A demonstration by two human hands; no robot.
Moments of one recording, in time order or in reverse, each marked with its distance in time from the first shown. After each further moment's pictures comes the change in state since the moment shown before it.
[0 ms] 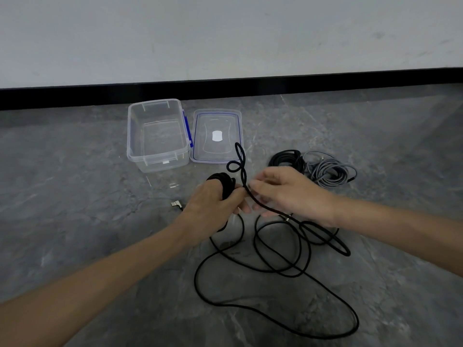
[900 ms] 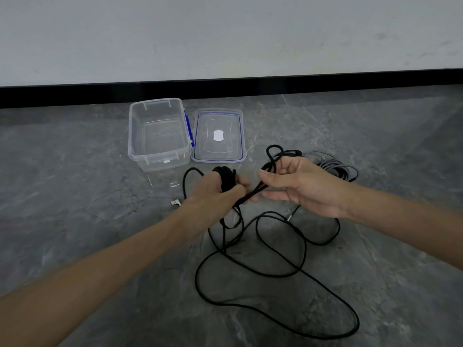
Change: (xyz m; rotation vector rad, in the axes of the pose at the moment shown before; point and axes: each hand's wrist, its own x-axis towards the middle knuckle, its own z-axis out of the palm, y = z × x) left_hand 0.002 0.011 -0.006 -0.264 0.009 -0.126; right_hand 0.000 -0.004 -0.023 0.448 -0.097 0.011
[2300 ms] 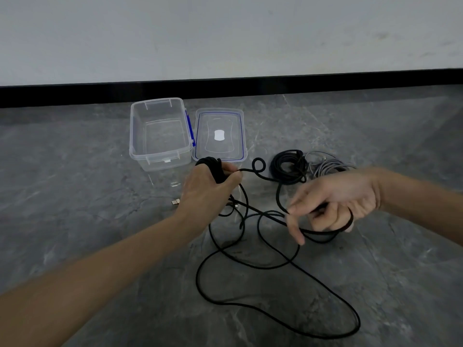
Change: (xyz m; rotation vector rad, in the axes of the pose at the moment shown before) left_hand 0.003 0.003 0.000 0.082 0.327 -0.024; right_hand -0.007 -0.022 -0.041 -0.306 -0.766 0.689
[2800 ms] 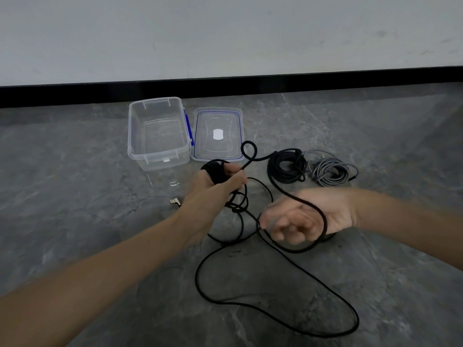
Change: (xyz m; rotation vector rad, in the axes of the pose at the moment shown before) left_hand -0.005 -0.005 0.007 -0.462 -0.155 -0.105; right_hand 0.040 0.018 0.010 0.242 0.198 -0.126
